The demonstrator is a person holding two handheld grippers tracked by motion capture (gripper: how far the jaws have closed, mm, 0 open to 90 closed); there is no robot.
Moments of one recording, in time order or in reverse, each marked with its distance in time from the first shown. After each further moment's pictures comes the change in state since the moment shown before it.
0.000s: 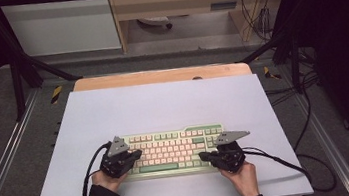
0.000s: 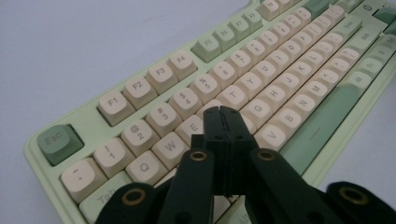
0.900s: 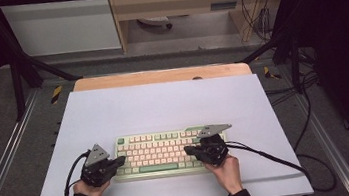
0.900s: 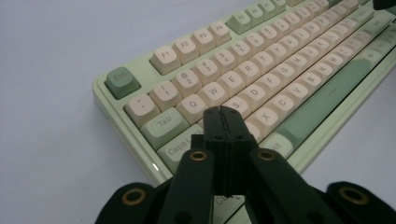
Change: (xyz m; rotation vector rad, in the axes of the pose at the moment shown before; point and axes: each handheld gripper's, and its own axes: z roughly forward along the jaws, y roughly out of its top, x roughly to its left) left arm 0.020 -0.030 -0.033 -0.026 0.026 -0.051; right arm 0.013 0.033 0.032 -0.004 0.001 -0.009
